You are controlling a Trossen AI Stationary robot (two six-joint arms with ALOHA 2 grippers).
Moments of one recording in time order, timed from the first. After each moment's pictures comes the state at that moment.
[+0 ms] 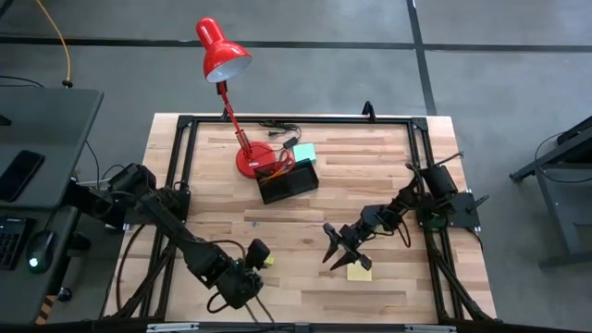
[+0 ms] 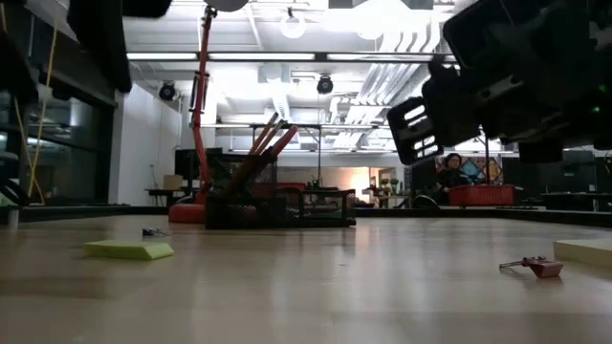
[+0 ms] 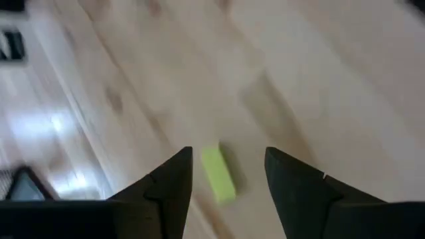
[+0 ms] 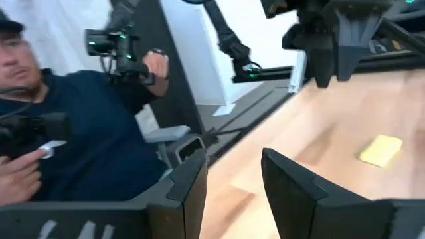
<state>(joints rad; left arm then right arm) -0.62 1.75 1.20 -0.63 -0.41 0.06 0.29 2.00 0.46 1.56 -0.51 0.26</state>
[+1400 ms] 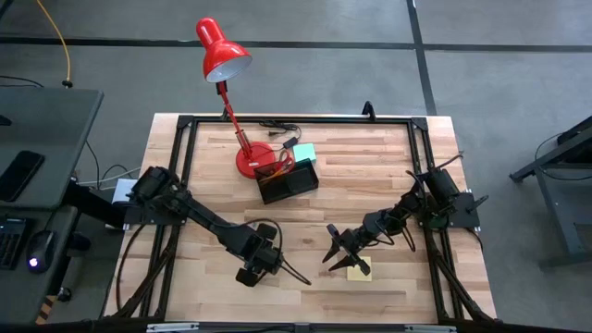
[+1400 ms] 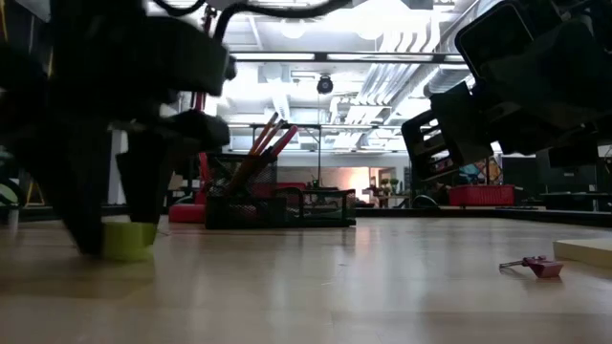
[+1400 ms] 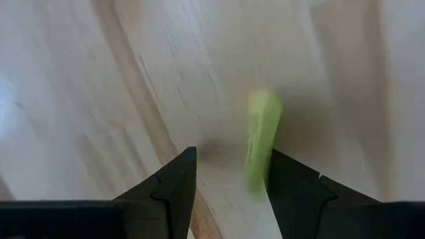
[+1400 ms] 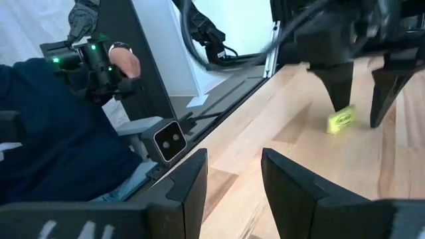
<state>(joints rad) -0.37 1.92 1.18 -0.66 -0.07 -0.10 0.36 2.00 0.44 1.52 -0.32 0.23</state>
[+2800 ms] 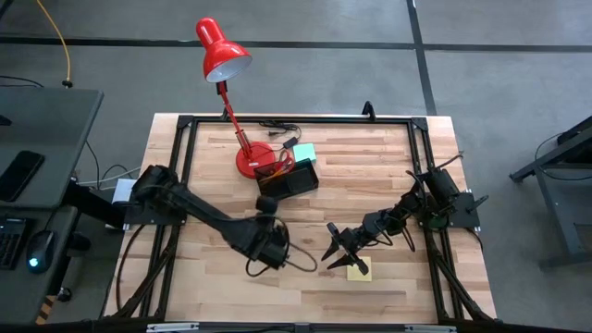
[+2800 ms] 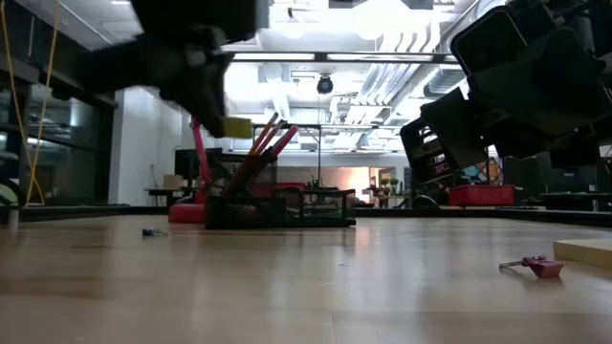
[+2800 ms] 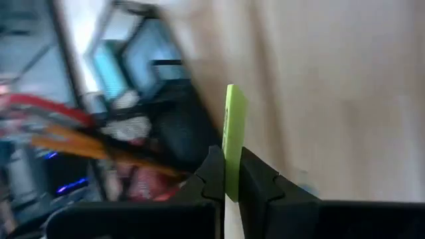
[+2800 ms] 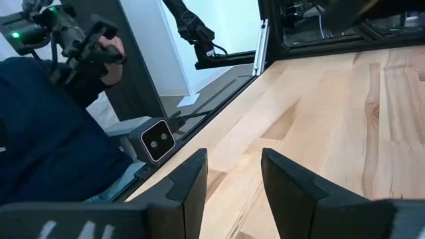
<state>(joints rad) -0.33 1.91 1.44 -1.12 -0.68 -0.17 0.36 2.00 0.44 1.50 -0.28 0.23</state>
